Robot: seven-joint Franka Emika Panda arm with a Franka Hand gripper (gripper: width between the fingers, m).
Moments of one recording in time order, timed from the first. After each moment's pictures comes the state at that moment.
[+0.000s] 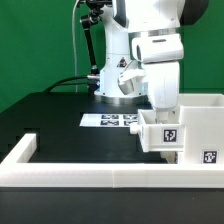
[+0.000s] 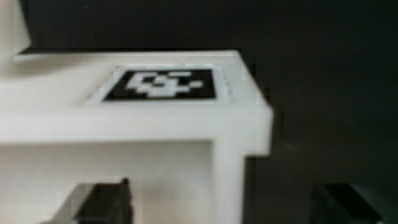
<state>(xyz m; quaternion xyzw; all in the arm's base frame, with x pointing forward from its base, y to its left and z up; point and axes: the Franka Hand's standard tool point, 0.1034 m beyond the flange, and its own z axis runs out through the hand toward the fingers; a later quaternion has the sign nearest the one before) 0.548 0.032 0.070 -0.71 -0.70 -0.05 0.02</state>
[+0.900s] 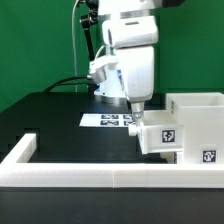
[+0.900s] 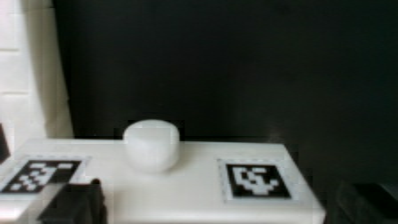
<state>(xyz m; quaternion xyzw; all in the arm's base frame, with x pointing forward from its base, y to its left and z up) 0.573 -0.020 0.082 -0.69 -0.72 -0.05 0.06</state>
